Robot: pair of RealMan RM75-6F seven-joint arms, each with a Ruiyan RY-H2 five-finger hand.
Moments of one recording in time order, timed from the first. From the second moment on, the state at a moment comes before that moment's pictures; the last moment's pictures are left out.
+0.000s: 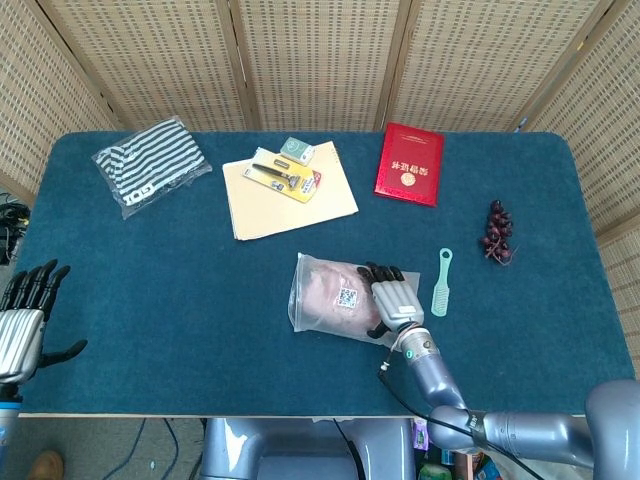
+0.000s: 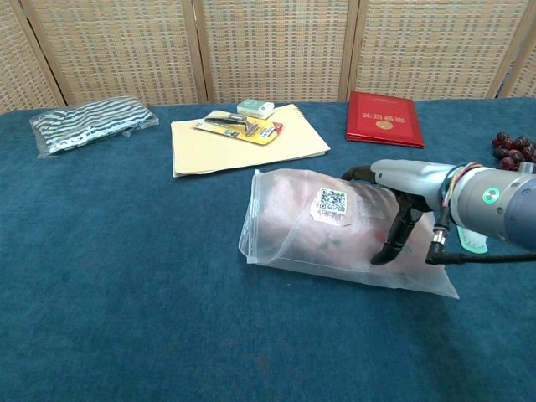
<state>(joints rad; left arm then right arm) -0.12 -1.07 -0.06 -1.79 1.43 1.44 0.17 0.82 -1.59 0.19 -1.69 -0.58 1.07 -0.62</state>
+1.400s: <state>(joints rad) -0.55 -1.04 -0.28 -1.77 1.30 0.95 0.00 0.96 -1.65 0.30 -1.29 -1.27 0.94 -0.12</state>
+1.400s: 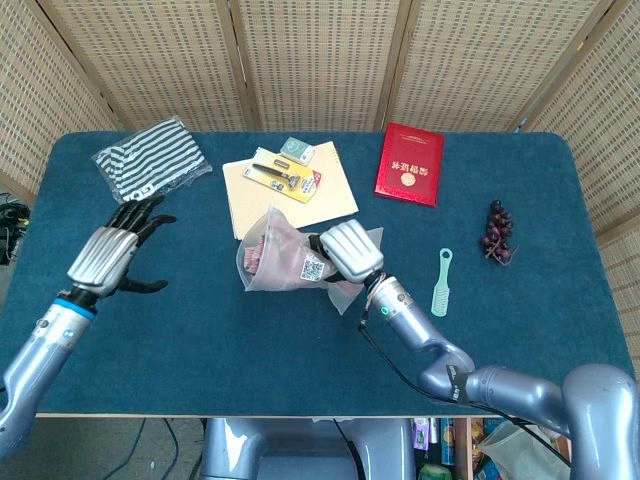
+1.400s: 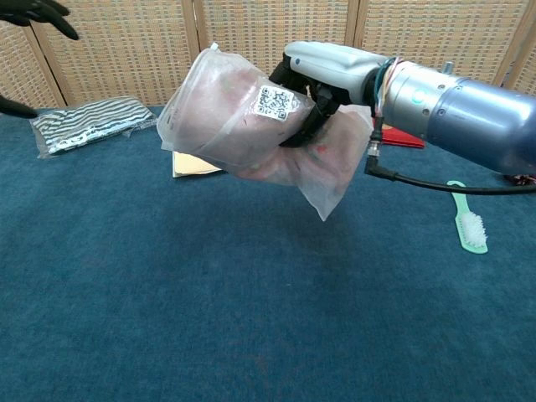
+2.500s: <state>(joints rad) -0.80 -1.34 -0.28 -1.61 1.15 0.89 0.11 1.02 -1.71 0.34 -1.28 -1.19 0.91 -0.16</state>
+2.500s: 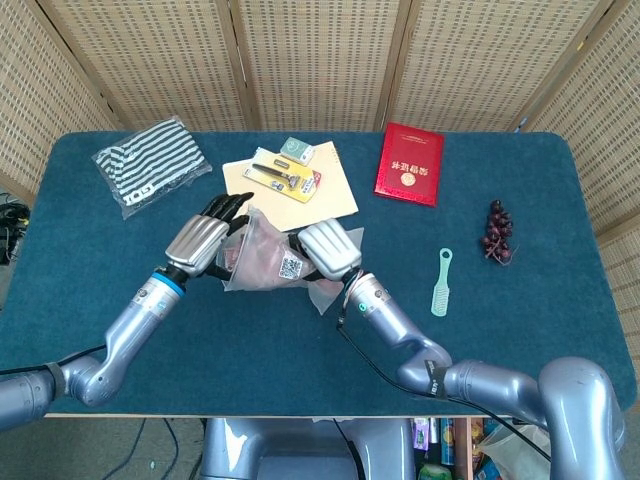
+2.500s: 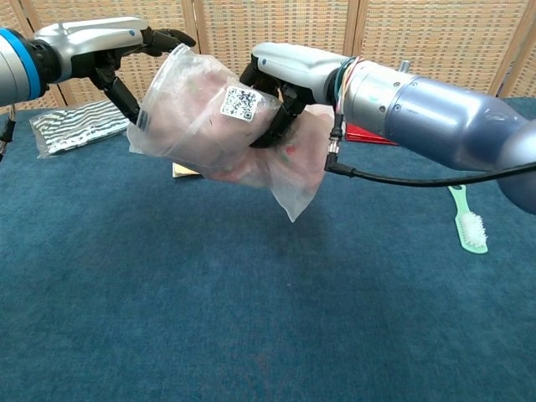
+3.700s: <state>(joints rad) -0.89 -1.47 -0.21 -1.50 1.13 0.81 0.14 0.94 -1.59 0.28 -1.48 -1.00 0.92 -0.33</state>
